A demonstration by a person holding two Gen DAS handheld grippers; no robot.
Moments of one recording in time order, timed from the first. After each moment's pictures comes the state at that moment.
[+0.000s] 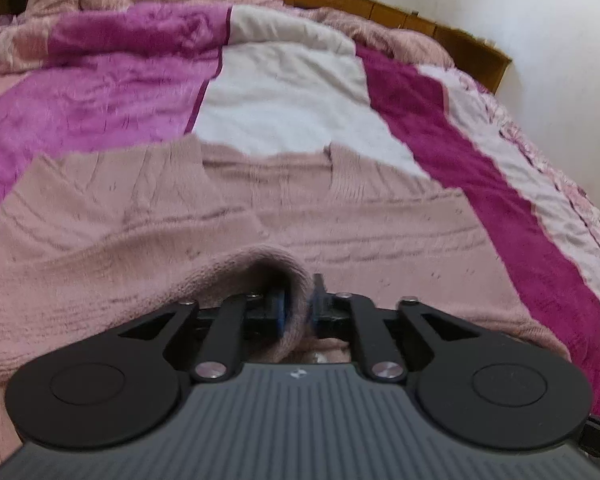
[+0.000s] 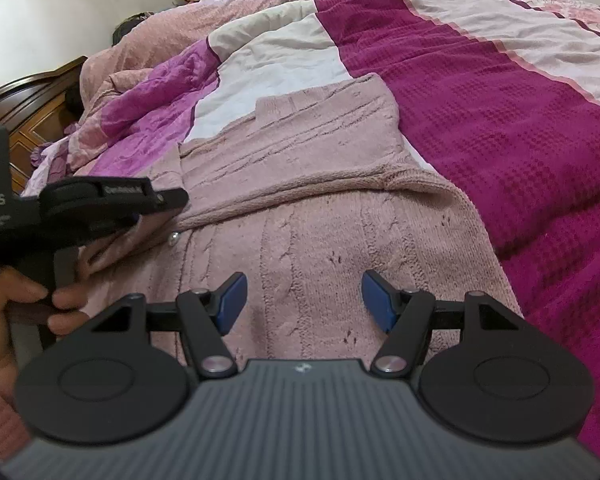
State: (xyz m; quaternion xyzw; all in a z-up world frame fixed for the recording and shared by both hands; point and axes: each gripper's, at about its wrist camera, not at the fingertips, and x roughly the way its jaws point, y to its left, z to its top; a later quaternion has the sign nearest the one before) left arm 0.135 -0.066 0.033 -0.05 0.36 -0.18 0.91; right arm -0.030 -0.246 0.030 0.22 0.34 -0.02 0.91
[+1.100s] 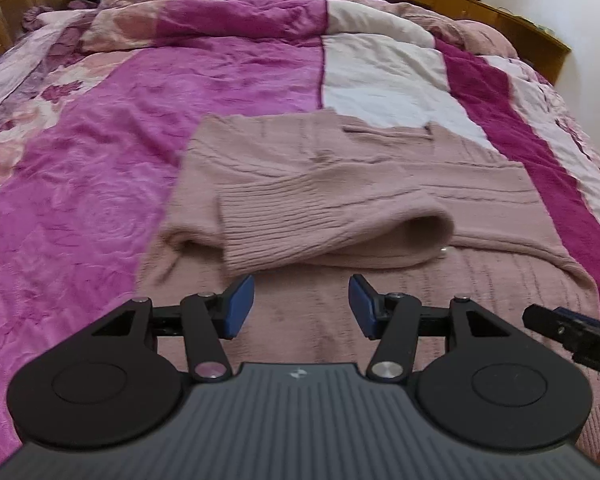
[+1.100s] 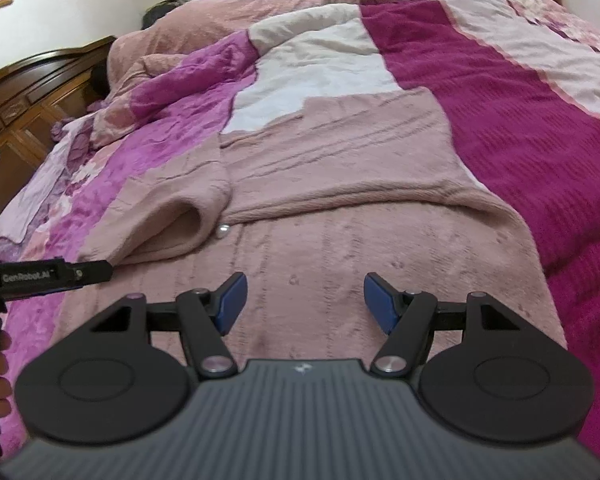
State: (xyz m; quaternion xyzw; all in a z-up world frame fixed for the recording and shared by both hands) left arm 0.049 0.046 0.073 -0.03 0.40 -0.08 0.91; right arm -0.023 -0.207 0.051 0.17 0.34 0.03 0.92
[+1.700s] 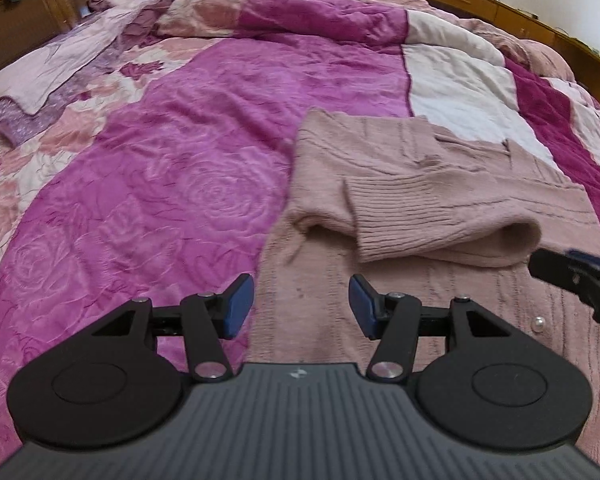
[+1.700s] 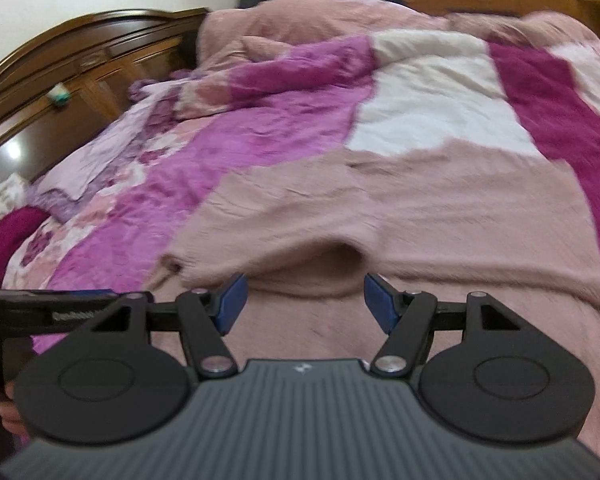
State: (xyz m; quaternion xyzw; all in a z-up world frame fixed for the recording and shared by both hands) left arm 0.036 0.110 0.070 -0.04 0.40 0.01 0.92; right arm 0.022 -0.113 0.087 0.08 0.31 0.15 0.93
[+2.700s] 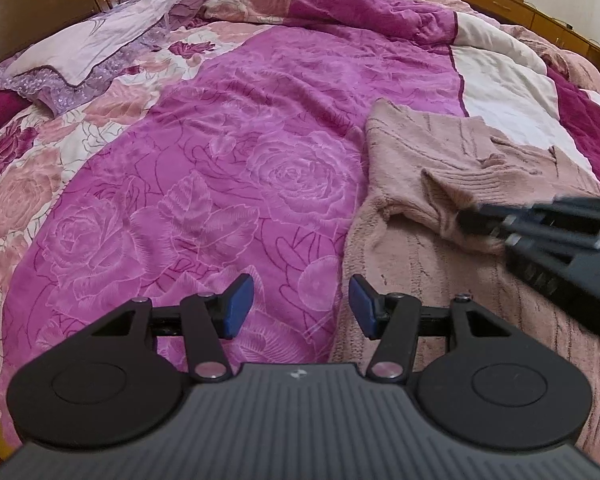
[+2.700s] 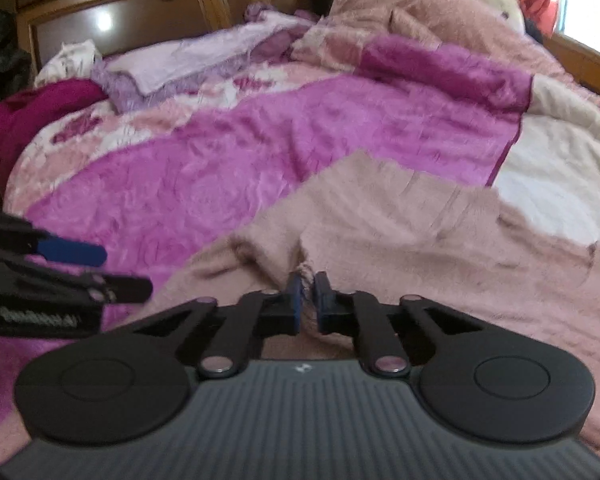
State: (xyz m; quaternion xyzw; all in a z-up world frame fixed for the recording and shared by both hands) left arm 0.029 0.149 0.059 -0.06 0.41 0.06 0.91; right arm 0.072 -0.023 0.077 -0.09 0.30 0.27 0.91
